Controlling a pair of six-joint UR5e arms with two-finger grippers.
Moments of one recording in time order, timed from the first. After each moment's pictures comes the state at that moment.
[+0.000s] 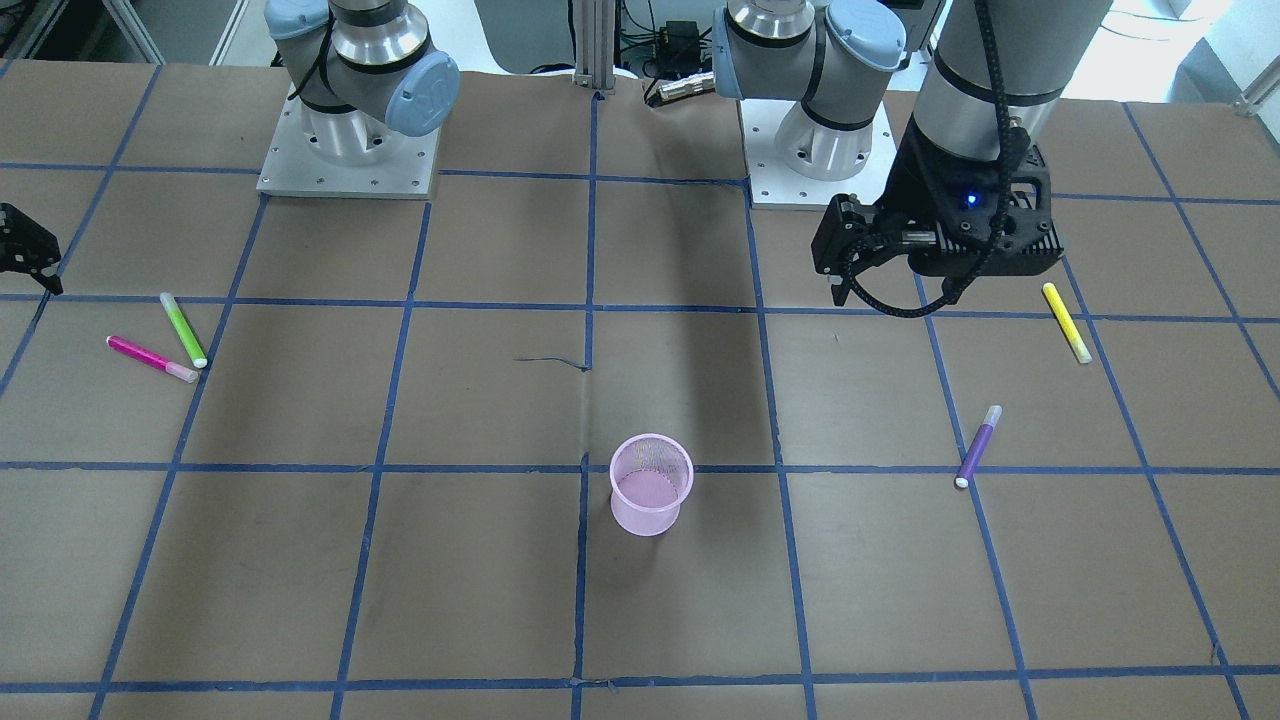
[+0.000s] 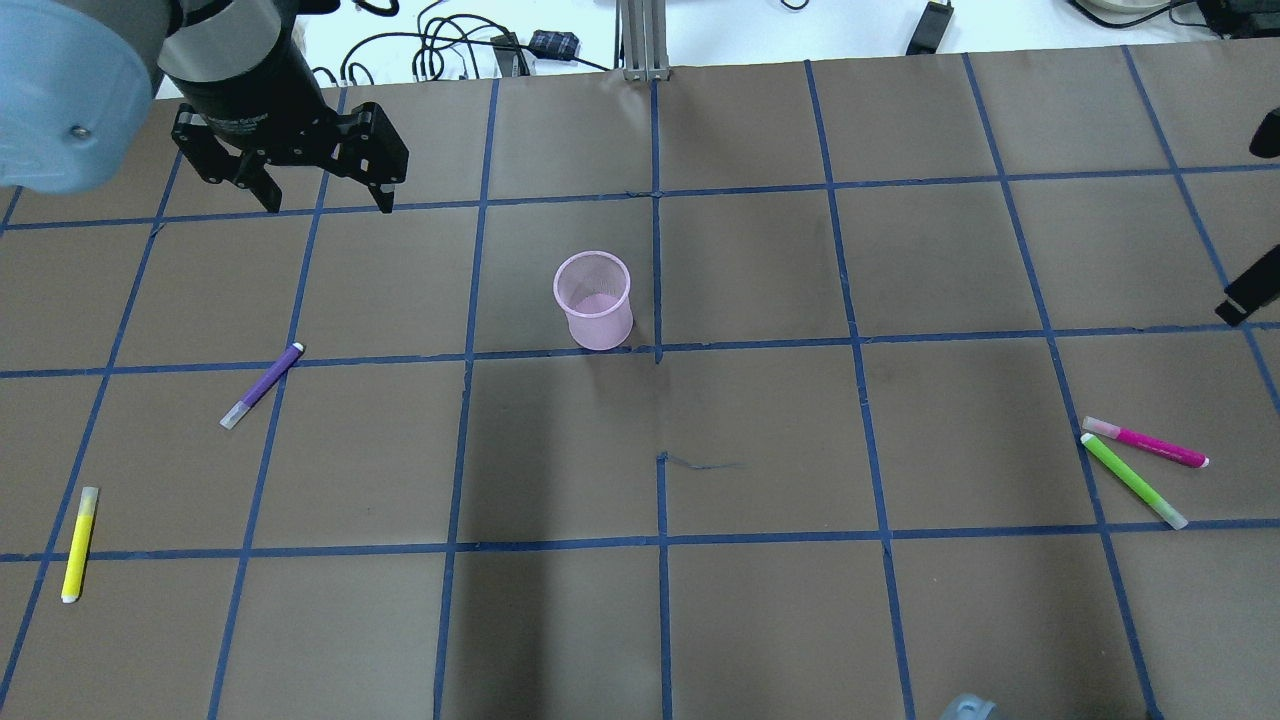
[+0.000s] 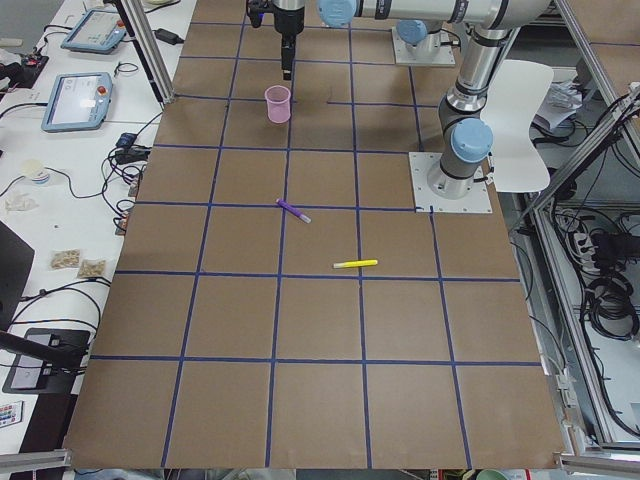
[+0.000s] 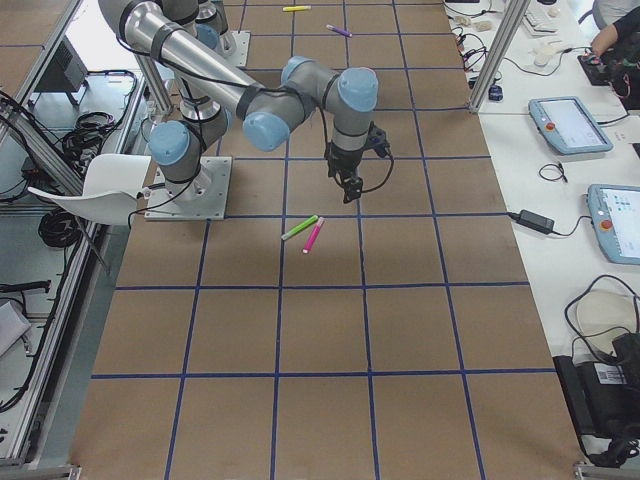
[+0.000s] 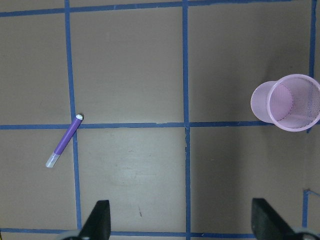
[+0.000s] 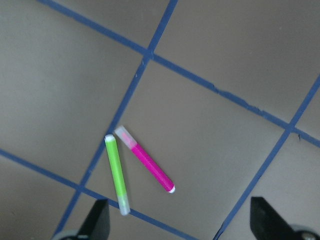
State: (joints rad) left arm -1.58 -1.64 -1.50 -1.52 1.64 0.00; right arm 0.92 -1.51 1.83 -1.86 -1.62 -1.21
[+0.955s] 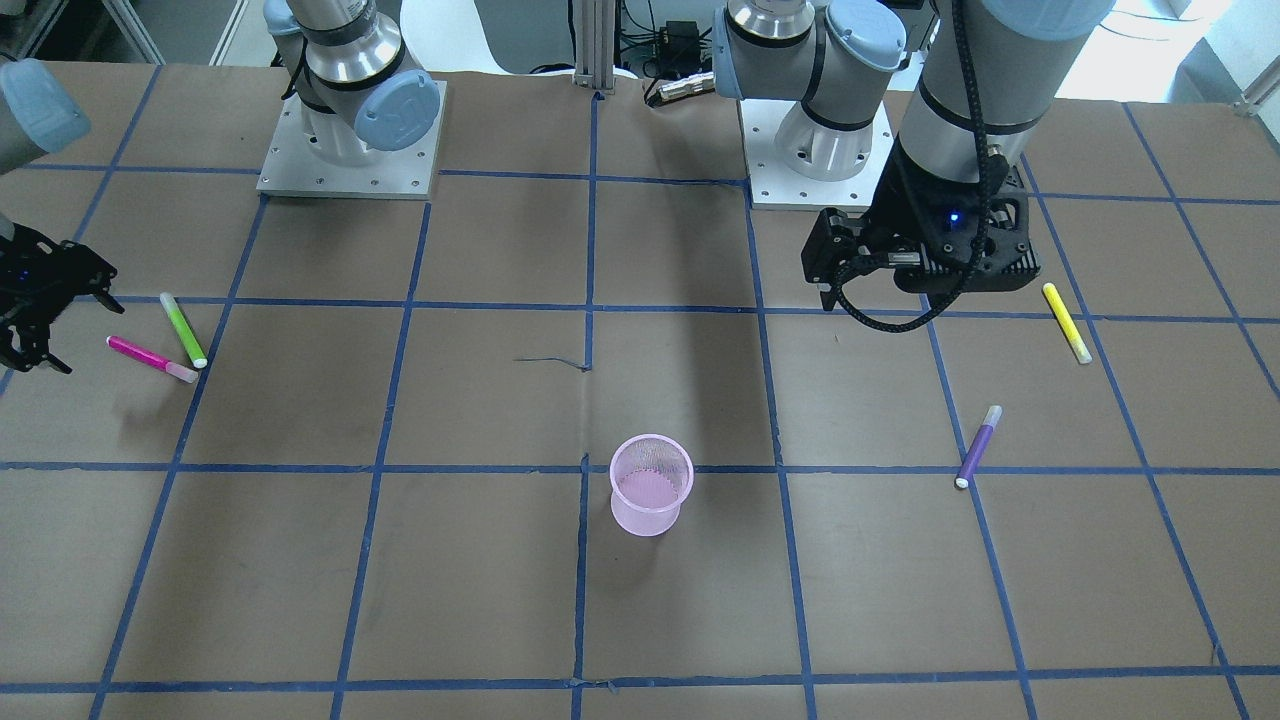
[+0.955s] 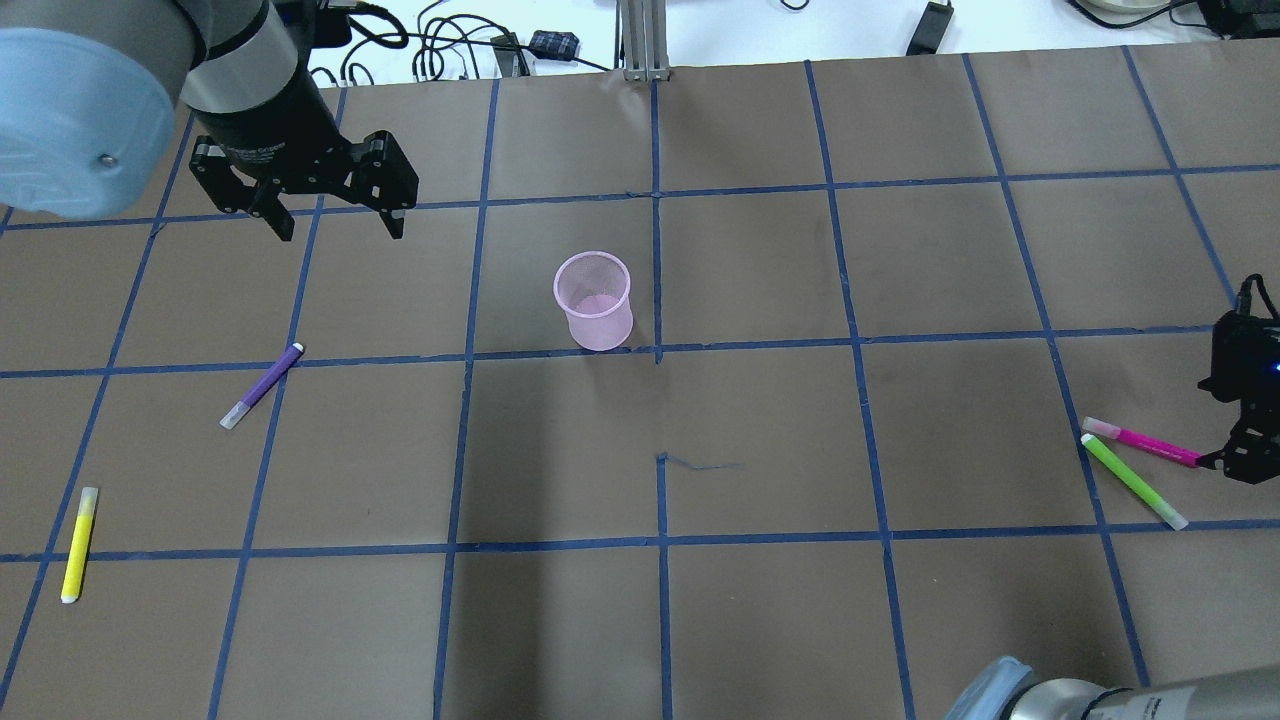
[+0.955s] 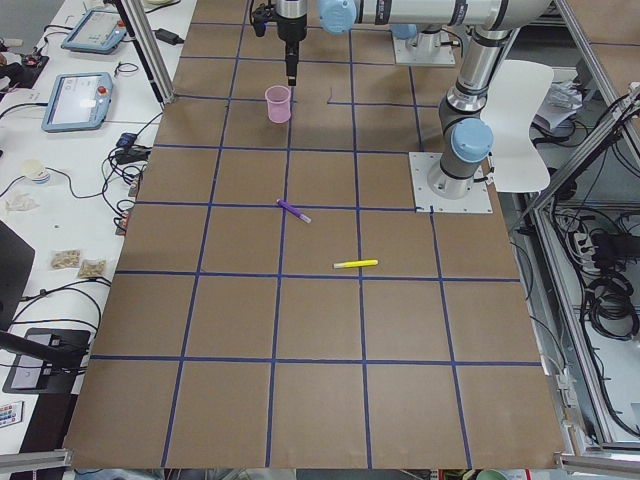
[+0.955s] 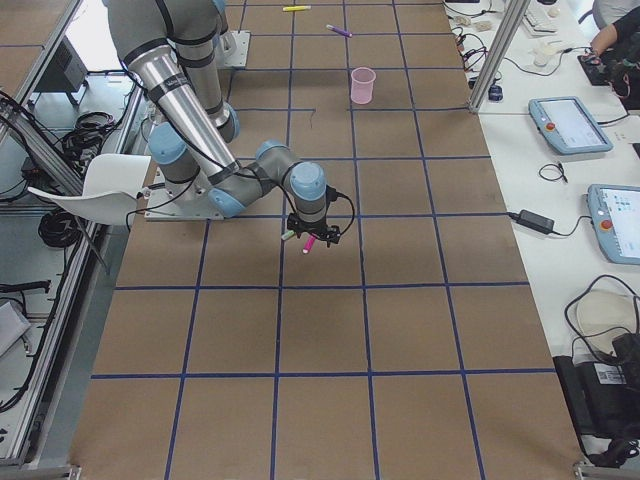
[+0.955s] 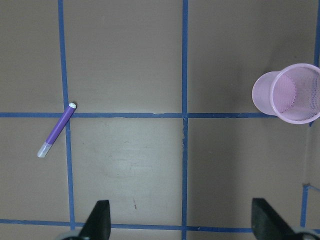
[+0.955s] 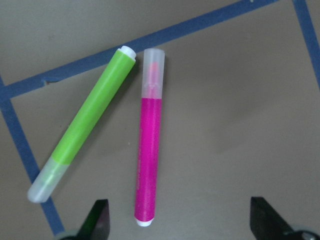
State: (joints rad) left arm -1.58 -1.64 -1.54 -1.52 1.63 -0.03; right arm 0.74 -1.40 2.21 -2.41 -1.47 -2.09
